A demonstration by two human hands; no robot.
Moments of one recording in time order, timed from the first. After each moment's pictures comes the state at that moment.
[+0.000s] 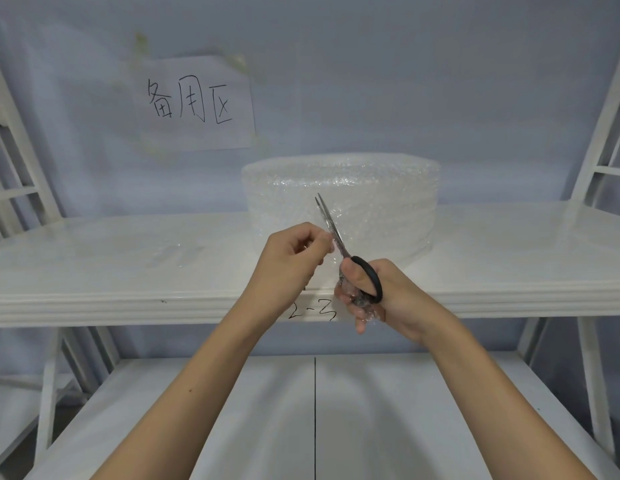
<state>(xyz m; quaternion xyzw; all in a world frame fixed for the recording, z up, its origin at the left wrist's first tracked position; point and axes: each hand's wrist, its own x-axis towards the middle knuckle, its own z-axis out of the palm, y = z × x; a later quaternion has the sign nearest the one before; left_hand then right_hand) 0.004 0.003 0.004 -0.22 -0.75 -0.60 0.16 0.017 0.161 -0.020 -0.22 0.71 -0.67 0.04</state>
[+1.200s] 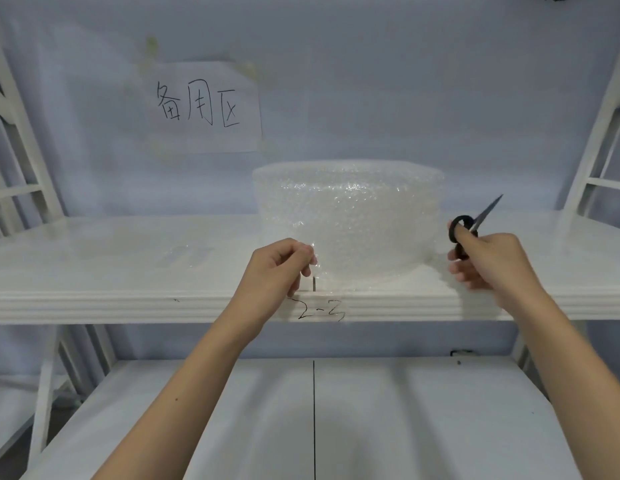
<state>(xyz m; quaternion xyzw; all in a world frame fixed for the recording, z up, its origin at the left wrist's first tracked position) 0.004 -0.033 -0.010 -0.18 -0.74 -0.63 0.12 0.006 0.258 0.004 0.16 0.76 -0.58 -0.25</state>
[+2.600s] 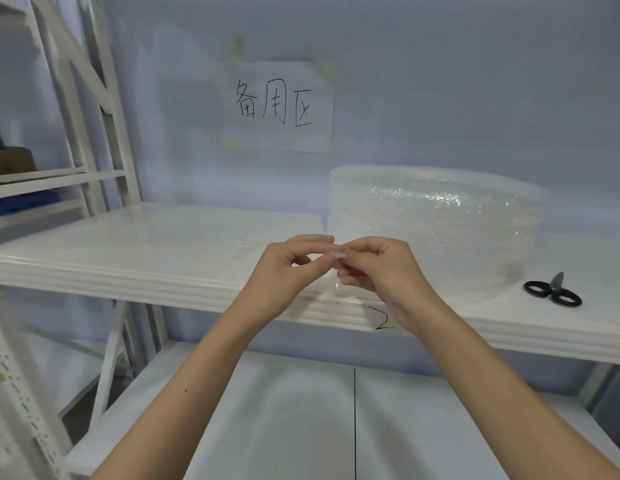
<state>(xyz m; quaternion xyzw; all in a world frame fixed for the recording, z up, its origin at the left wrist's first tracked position) -0.008 -0.128 -0.011 -0.22 -0.75 -0.60 0.18 -0.019 0.038 0.003 -0.13 0.70 -0.70 -0.05</state>
